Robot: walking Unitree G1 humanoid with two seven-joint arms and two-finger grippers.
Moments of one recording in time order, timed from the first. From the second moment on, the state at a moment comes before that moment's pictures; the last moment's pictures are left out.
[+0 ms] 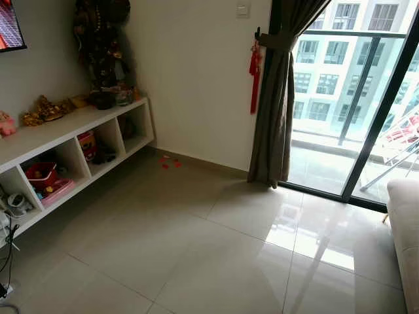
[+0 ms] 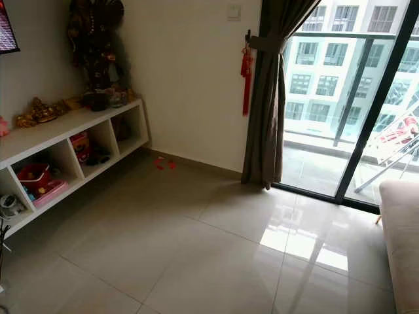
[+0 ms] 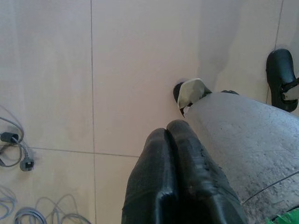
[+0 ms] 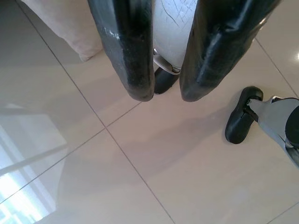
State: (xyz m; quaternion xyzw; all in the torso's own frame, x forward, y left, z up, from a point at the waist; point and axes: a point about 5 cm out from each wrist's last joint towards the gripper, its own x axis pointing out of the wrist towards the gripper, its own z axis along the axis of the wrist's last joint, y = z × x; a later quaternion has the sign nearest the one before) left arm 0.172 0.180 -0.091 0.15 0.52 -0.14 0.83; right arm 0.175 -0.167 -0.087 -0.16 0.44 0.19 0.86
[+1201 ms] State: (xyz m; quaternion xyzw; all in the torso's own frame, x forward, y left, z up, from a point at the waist) left arm 0.172 0.180 -0.091 0.15 0.52 -0.14 0.83; right arm 0.175 -0.167 -0.087 -0.16 0.44 0.19 0.86
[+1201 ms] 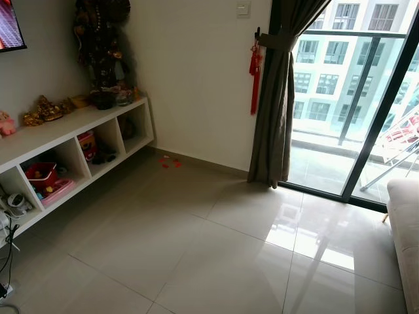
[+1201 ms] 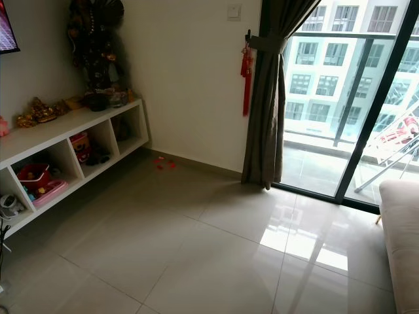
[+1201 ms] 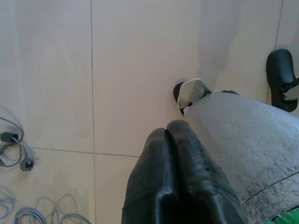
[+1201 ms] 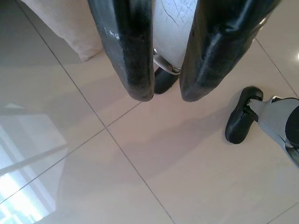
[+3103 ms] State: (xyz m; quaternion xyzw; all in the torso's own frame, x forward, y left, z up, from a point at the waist) left arm 0.172 0.180 -0.091 0.15 0.52 -0.14 0.83; right arm 0.175 -0.167 -0.087 -0.16 0.44 0.19 0.86
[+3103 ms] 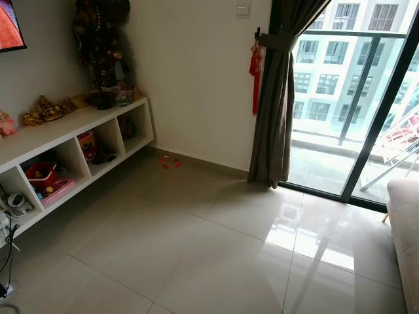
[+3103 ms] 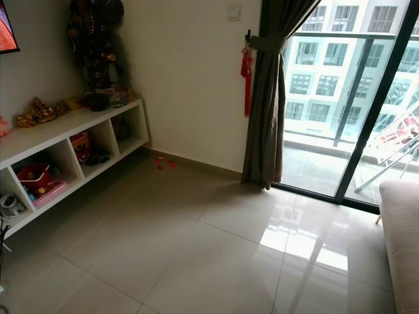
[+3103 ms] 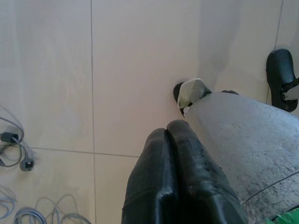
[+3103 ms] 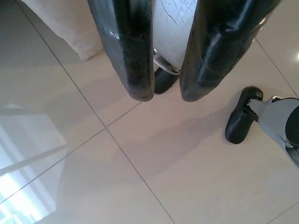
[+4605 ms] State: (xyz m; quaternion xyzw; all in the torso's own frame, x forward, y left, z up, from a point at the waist) left arm 0.297 0.158 0.021 -0.02 0.14 -0.05 0.99; right arm 0.241 -0.196 0.021 -0.07 0.05 0.14 0.99
